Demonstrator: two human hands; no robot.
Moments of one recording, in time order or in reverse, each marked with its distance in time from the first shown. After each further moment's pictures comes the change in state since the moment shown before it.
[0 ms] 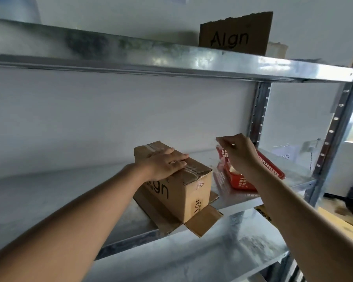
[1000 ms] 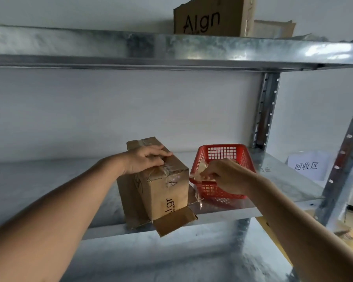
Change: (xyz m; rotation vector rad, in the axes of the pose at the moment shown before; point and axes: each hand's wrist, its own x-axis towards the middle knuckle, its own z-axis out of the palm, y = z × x) left_hand 0.056 0.084 0.023 -0.366 0.069 -0.140; right_hand 0.041 0.157 -0.036 -0.428 -0.648 -0.500
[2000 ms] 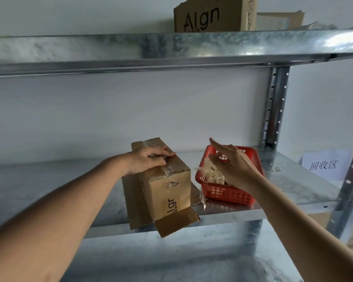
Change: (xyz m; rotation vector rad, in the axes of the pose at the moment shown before) left_hand -0.002 0.009 0.002 -0.009 0.030 -0.040; right_hand 0.008 0.020 0.015 0.493 0.387 0.111
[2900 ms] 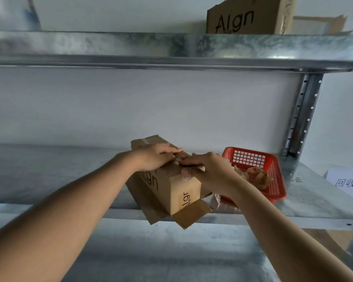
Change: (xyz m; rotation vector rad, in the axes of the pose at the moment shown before) left_hand -0.037 -0.001 -0.002 0.308 0.123 -0.155; right_hand -0.002 -0.104 0.032 0.100 -0.286 -0.243
